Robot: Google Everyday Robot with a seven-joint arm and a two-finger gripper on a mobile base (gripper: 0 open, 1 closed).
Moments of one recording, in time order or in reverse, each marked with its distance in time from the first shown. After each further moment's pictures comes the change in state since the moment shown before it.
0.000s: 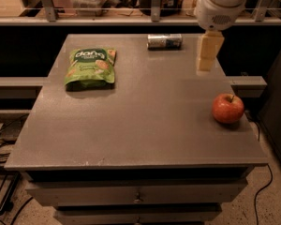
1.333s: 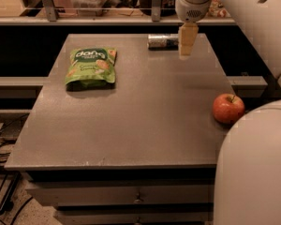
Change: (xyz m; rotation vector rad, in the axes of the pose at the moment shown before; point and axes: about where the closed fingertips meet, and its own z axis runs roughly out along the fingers) arm -0.026 -0.094 0.074 0.048 0.011 -0.044
